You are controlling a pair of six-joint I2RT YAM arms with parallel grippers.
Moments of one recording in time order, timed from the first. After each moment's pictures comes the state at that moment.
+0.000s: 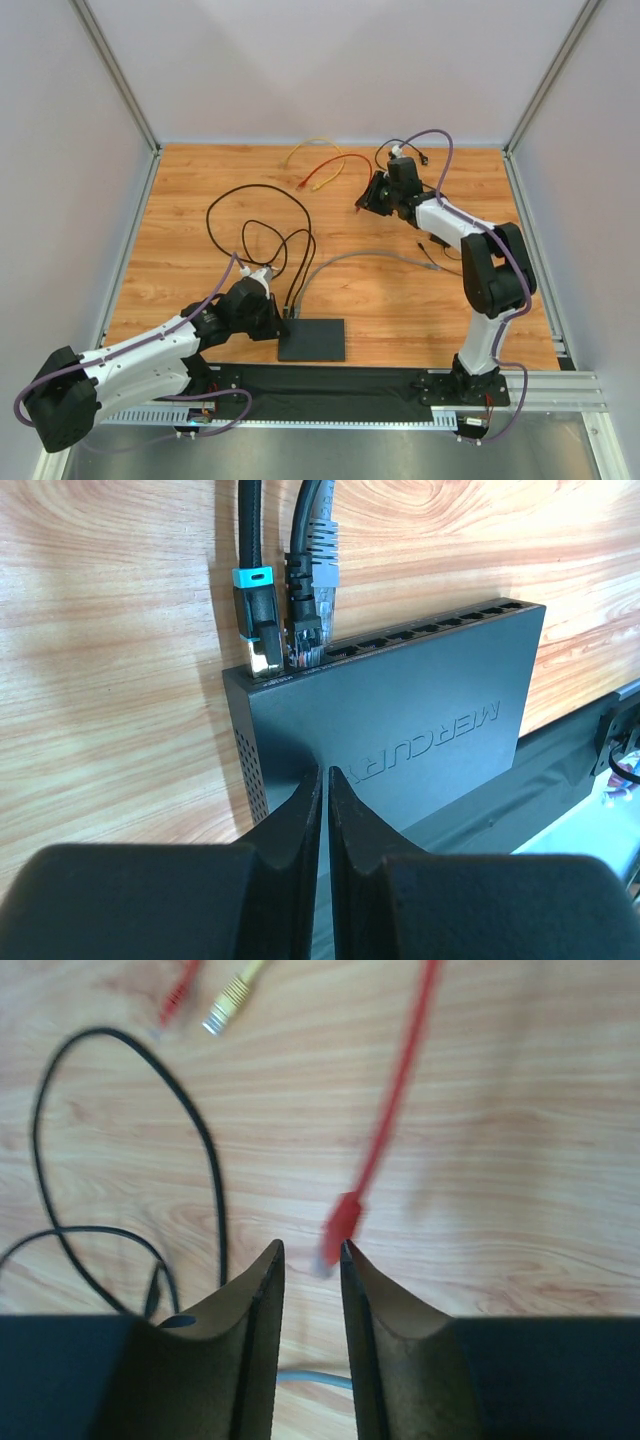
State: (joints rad) left arm -0.82 0.90 0.35 -0.33 0.10 -0.91; right arm 0.35 1.85 1.28 -0.05 -0.17 0.66
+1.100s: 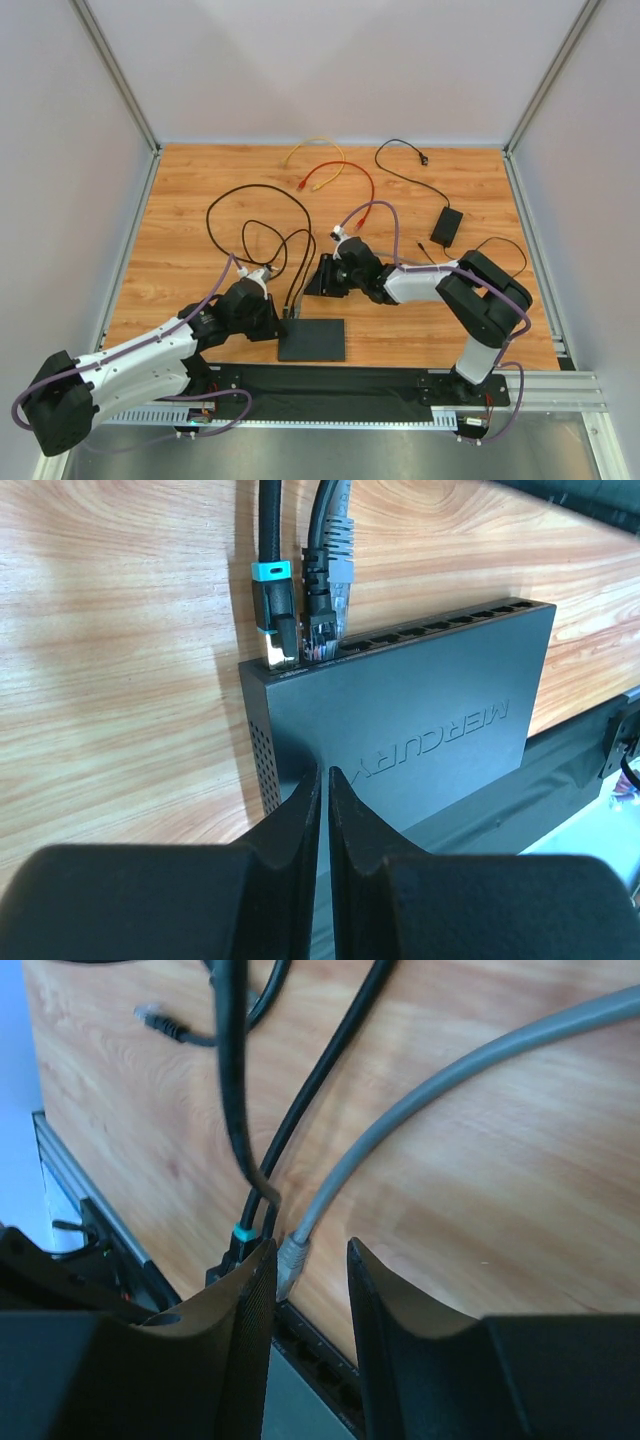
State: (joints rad) left arm -0.82 0.86 0.35 -0.37 0.08 -0.90; right arm 0.80 1.74 0.76 0.30 -0.27 0.87
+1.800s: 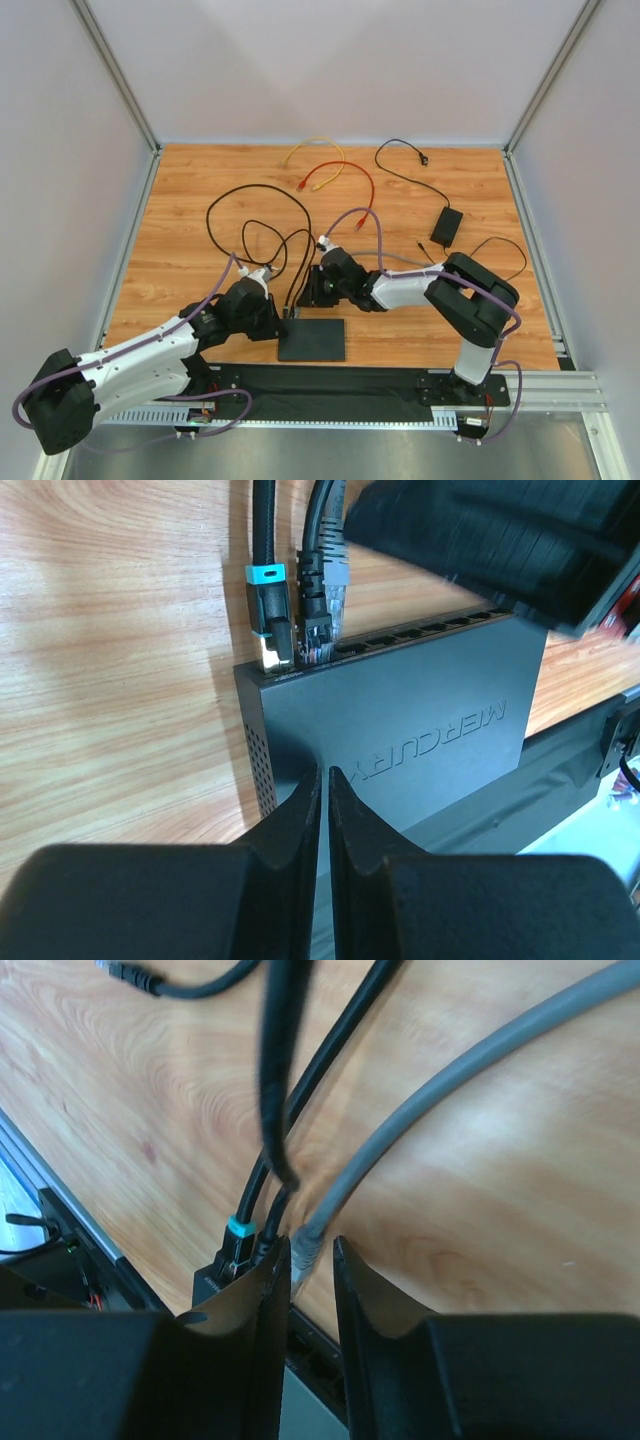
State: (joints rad) left arm -0.82 0.88 0.35 -0.35 0.09 -0.90; right arm 0.91 1.79 0.80 0.28 -0.19 0.89
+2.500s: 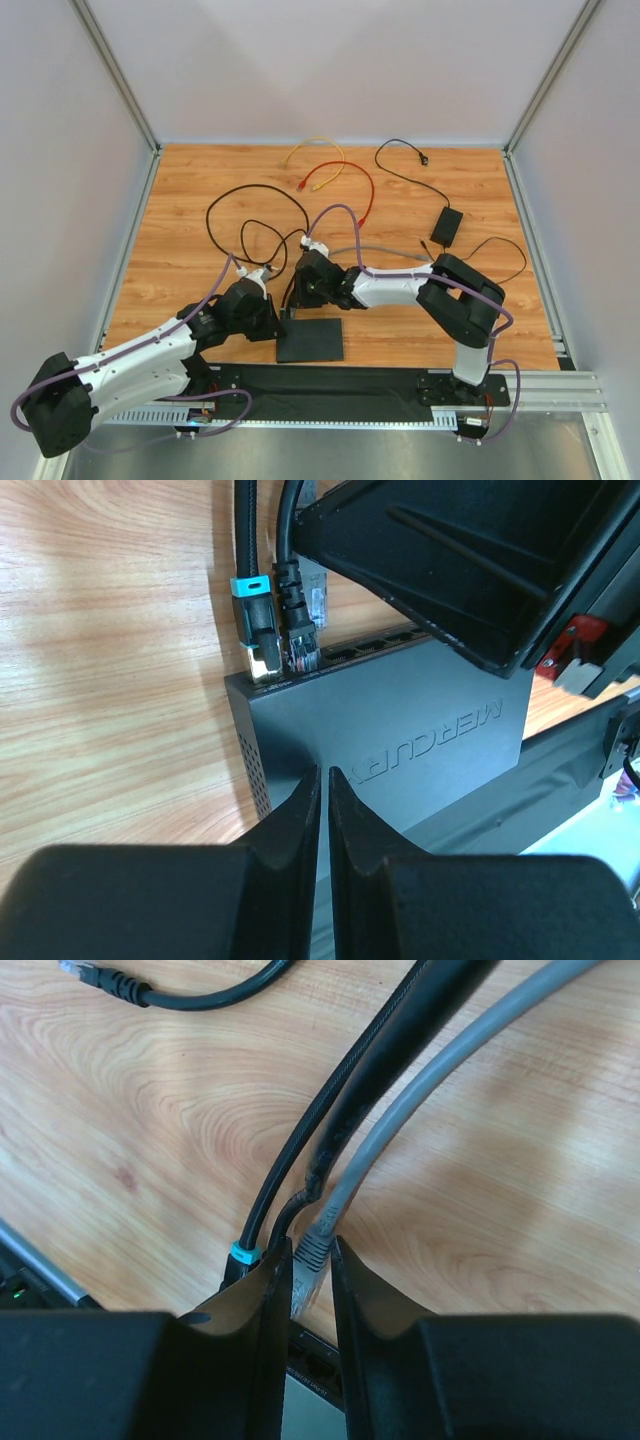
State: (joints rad) left arm -0.82 0.85 0.35 -0.38 0.08 -0.90; right arm 1.01 1.85 0.99 0.03 -0.01 0.87
